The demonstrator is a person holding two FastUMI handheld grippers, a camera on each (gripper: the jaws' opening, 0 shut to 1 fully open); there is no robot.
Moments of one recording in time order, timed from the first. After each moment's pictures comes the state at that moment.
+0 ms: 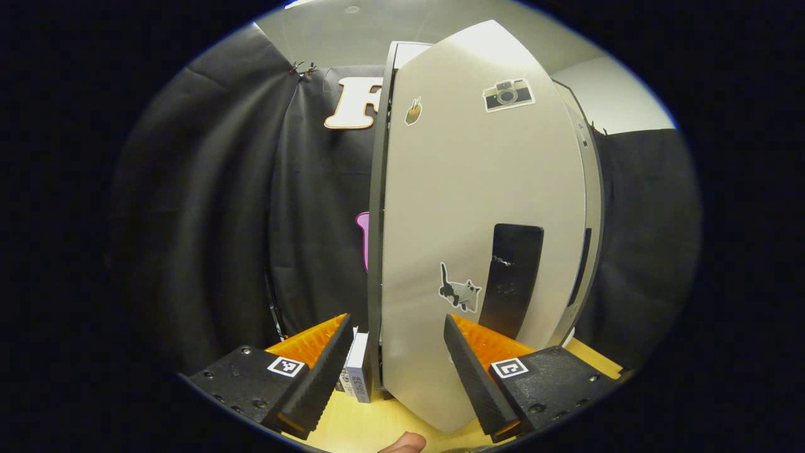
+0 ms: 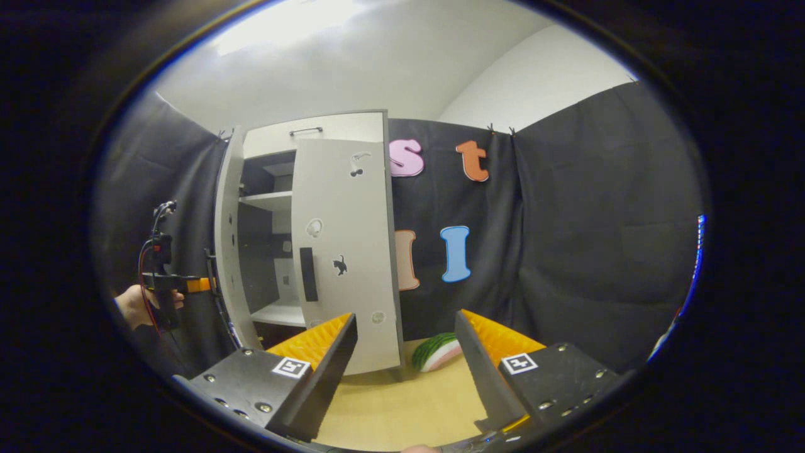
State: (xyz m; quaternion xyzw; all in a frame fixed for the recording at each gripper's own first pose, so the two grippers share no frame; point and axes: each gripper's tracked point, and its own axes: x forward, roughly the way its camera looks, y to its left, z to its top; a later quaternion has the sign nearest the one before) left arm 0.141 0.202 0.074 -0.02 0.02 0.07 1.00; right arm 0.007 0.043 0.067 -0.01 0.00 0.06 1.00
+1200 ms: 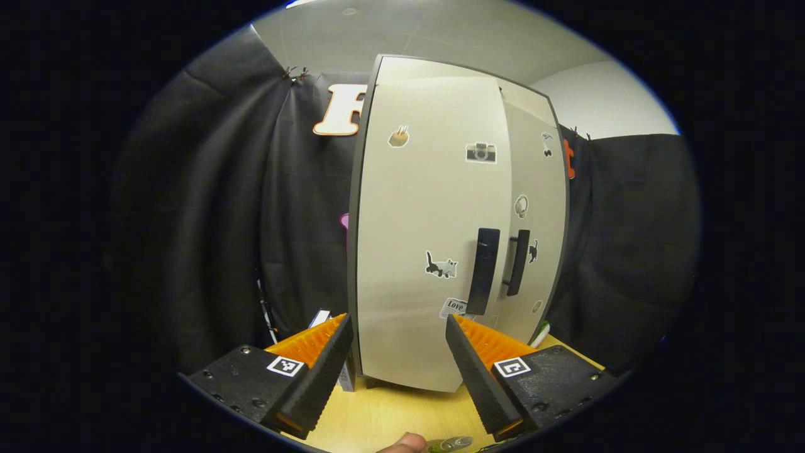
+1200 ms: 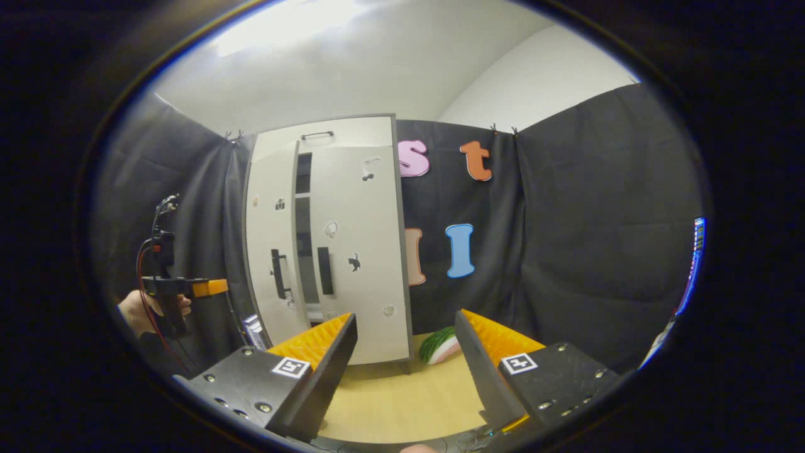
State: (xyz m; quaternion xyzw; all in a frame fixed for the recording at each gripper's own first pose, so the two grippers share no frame) left arm 0.076 0.157 0.095 -0.01 0.02 0.04 1.00; right arm -0.032 0.073 0.080 -0.01 0.00 0.07 1.00
